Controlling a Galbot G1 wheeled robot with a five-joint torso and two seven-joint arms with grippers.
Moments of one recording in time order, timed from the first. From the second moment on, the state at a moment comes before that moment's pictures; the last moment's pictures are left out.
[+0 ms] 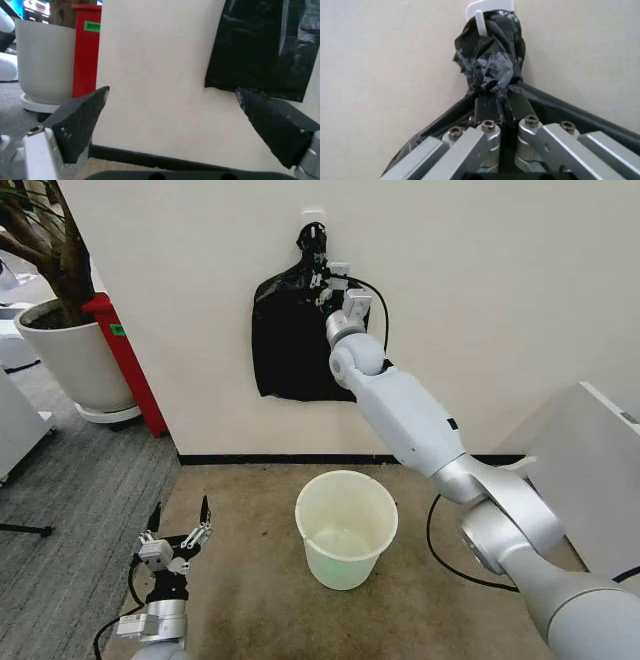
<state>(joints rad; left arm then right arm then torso) 1.60 -1.37 -0.59 -1.85 -0.35 -0.55 -0.01 -0.04 1.48 -0.17 1.11 0.67 0.07 0.26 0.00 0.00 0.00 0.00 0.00</state>
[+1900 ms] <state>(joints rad) 1.60 -1.38 -0.59 -1.82 -0.32 -0.55 -0.01 -0.30 1.44 -0.20 1.25 0.60 0.07 0.30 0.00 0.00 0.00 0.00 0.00</state>
